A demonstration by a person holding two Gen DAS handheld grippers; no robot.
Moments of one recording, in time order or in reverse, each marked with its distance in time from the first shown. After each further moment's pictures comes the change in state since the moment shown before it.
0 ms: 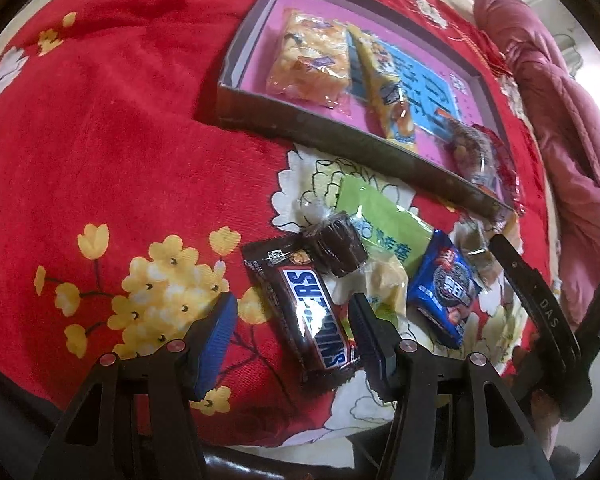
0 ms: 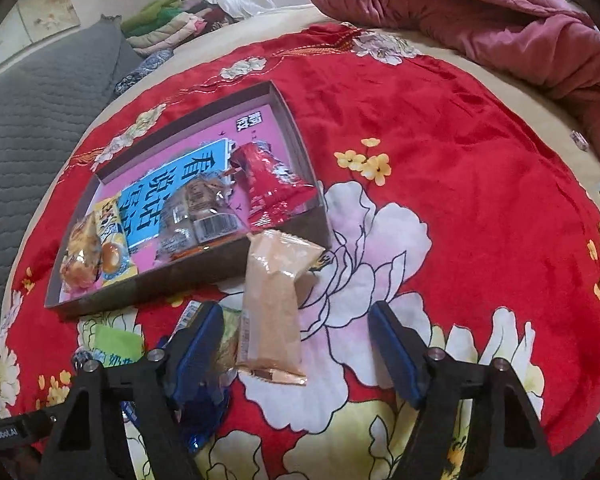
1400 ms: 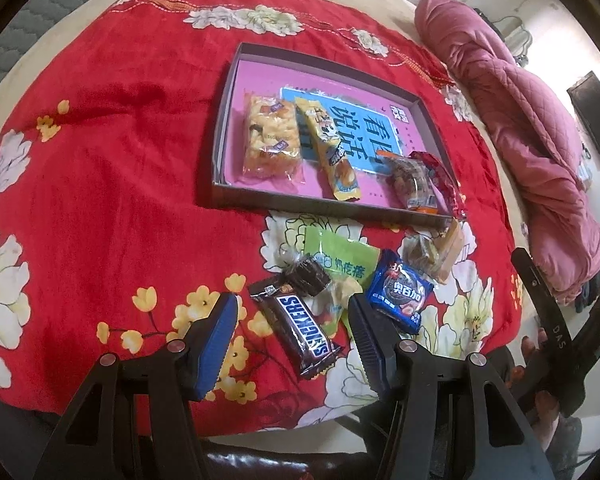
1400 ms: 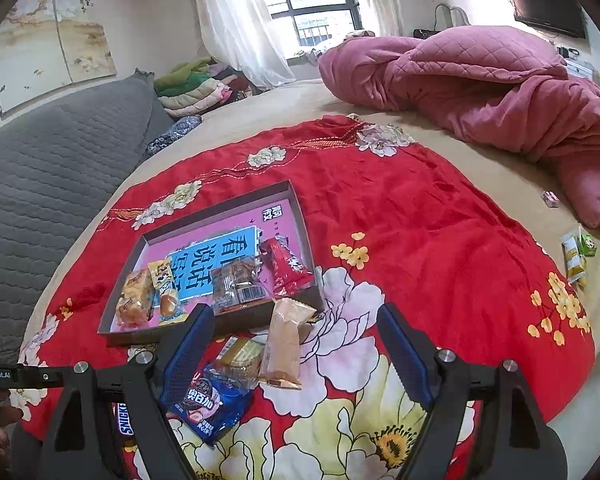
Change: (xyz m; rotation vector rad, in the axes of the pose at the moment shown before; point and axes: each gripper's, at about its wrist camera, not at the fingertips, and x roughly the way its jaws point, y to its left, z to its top) left arm -0.072 0.000 0.007 0.167 -0.103 -0.080; right arm -0.096 -0.008 -0.005 -0.040 -0.274 0.058
